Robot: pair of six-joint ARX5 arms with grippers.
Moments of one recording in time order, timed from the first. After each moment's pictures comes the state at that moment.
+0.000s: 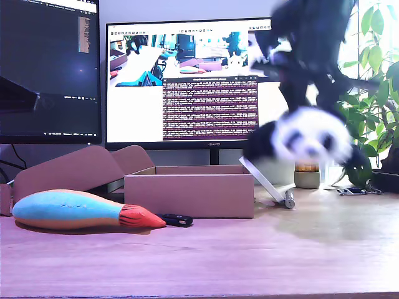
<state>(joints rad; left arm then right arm) -0.71 0.17 0.09 -0.14 0.41 -0.02 0.38 1.84 1.71 -1.25 -0.15 0.31</state>
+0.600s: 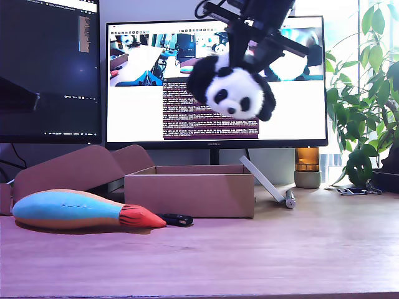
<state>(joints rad) -0.71 0.17 0.09 -0.14 0.41 -0.02 0.47 1.84 1.86 -0.95 -0.15 0.25</state>
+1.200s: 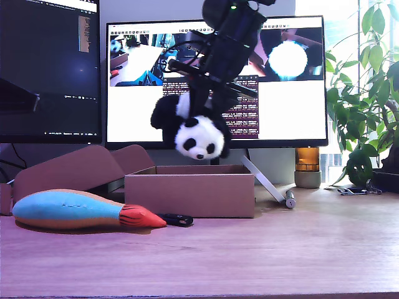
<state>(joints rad) -0.71 0.17 0.09 -0.14 0.41 -0.02 0.52 2.13 2.06 -0.85 -0.16 0.03</state>
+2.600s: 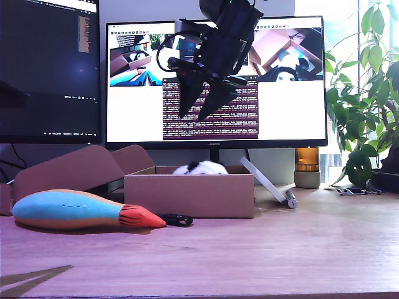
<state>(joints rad) -0.70 0.17 0.09 -0.07 0.01 -0.05 0.53 2.13 2.07 -0.81 -0.14 -0.18</state>
